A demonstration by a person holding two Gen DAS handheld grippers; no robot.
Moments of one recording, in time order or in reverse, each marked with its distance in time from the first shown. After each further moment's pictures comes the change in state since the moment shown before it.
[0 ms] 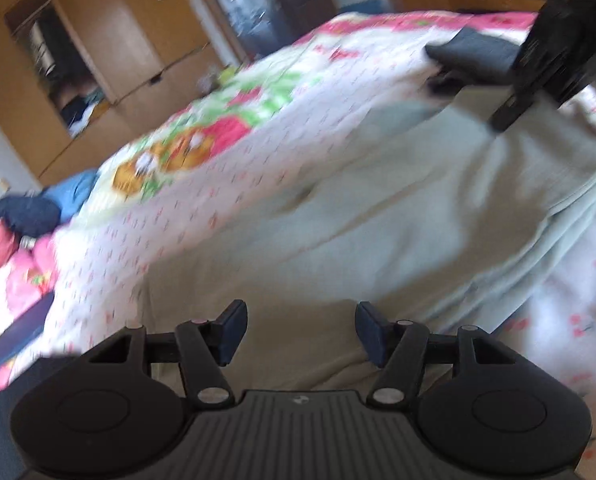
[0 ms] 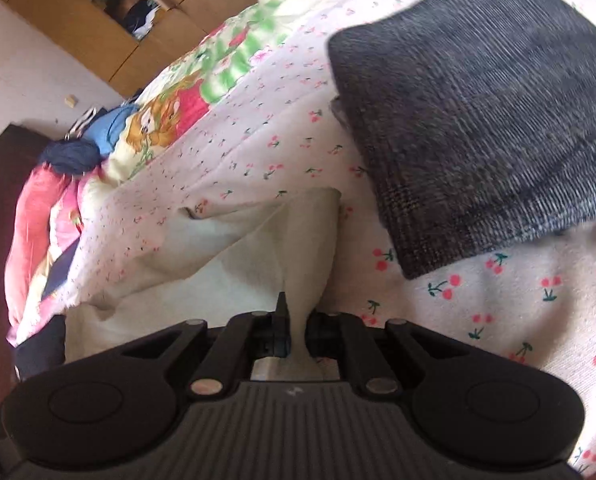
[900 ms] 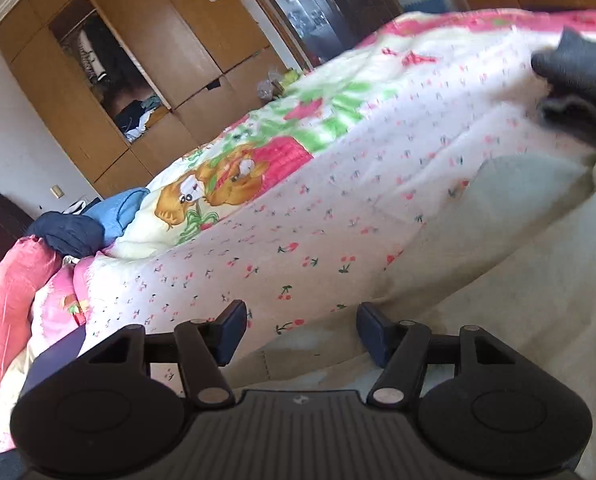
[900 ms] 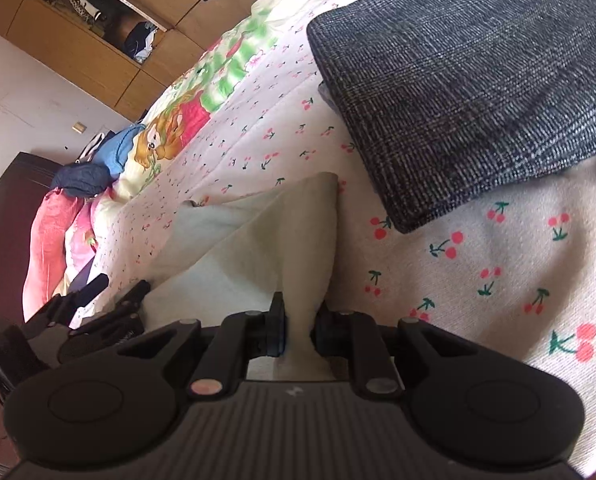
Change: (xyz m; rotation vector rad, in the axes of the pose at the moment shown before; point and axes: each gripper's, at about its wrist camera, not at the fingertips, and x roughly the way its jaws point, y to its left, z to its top) left arm 0.075 0.000 0.081 -0.049 -0.066 0.201; right arm -0.002 -0.027 -0.022 0.141 -0.051 0.102
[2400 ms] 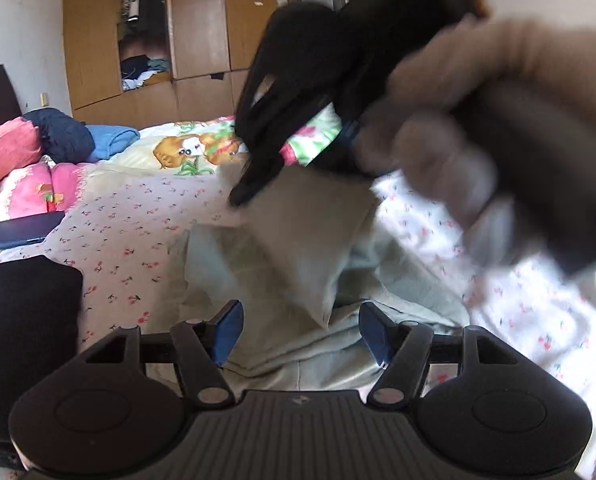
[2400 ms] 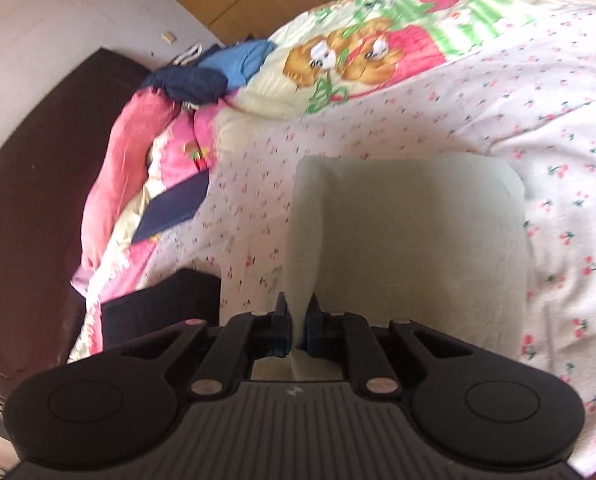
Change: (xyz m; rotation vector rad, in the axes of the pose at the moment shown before) left arm -0.139 0.063 -0.111 -0.375 -0.085 -0.277; right arm 0.108 0.270 -0.057 -0.274 0.191 0.084
